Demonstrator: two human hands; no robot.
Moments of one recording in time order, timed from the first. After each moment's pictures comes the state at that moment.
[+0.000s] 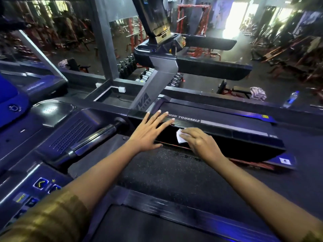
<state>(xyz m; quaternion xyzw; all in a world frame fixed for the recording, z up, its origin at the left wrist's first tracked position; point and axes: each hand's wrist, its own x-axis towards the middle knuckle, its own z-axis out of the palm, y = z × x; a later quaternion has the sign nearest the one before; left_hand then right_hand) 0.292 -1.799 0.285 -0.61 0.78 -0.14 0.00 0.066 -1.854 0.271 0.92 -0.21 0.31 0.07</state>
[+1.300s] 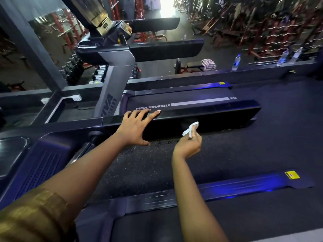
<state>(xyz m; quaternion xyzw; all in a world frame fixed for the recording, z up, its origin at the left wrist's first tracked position) 0.313 -1.847 0.289 -0.52 0.84 -0.11 0.05 0.158 -1.820 0.249 0.00 -0.55 0.77 -0.32</state>
